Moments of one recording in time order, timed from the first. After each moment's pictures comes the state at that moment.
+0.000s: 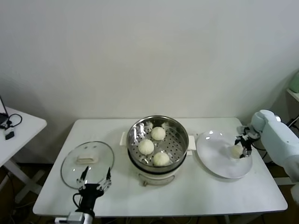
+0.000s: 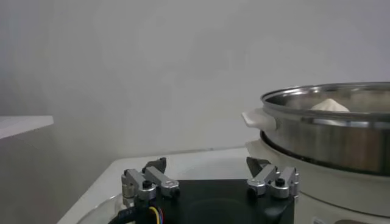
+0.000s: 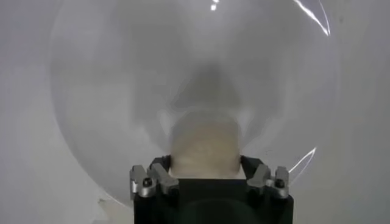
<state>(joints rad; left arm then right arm) 1.70 -1.47 -0.53 -2.04 0.00 -0.01 -0.06 -0.06 0.93 -0.36 0.50 -0.55 0.21 -1.20</state>
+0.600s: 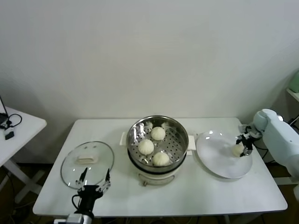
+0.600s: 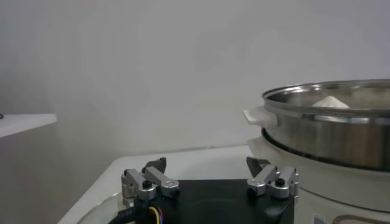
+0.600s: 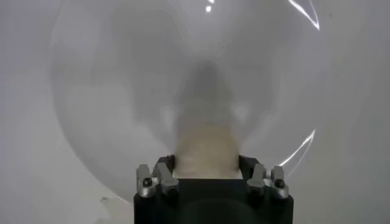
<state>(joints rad) 1.71 -1.47 -0.54 -2.05 0.00 -0.02 -0.06 -0.04 0.90 -0.40 0.52 -0.48 0.18 -1.20</state>
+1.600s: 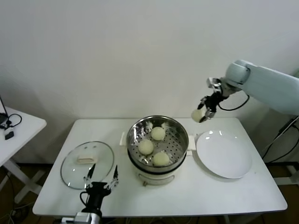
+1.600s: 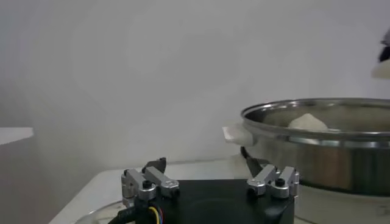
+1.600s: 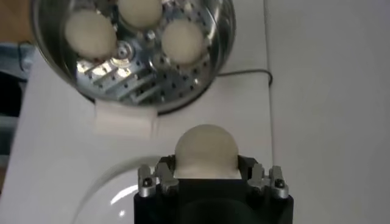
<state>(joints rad) 1.70 -1.49 -0.47 -2.07 0.03 -0.03 -0.07 0.71 0.95 -1.51 0.99 0.67 -0.16 -1.13</state>
